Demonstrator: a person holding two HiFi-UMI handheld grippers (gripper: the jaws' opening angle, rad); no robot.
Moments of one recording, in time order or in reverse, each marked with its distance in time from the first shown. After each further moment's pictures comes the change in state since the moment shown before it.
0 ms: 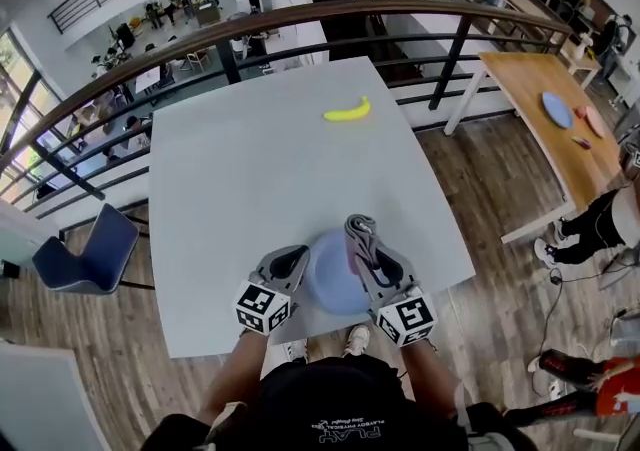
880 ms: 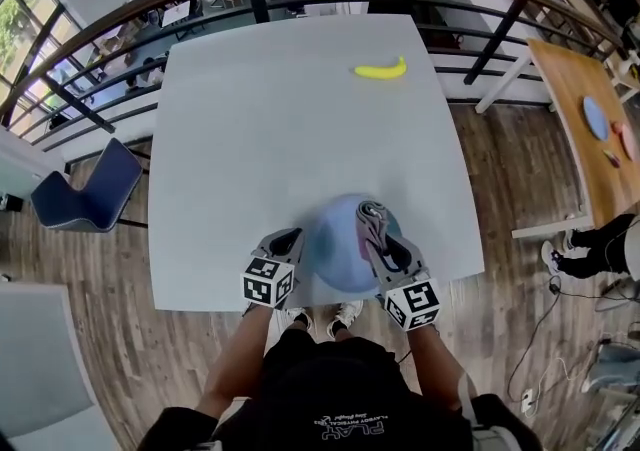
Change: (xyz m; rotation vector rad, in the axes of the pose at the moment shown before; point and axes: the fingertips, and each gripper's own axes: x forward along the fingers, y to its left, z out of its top) left arm 0.002 0.039 -0.118 -0.227 0.291 0.260; right arm 0.012 -0.024 -0.086 0.046 0.197 0.107
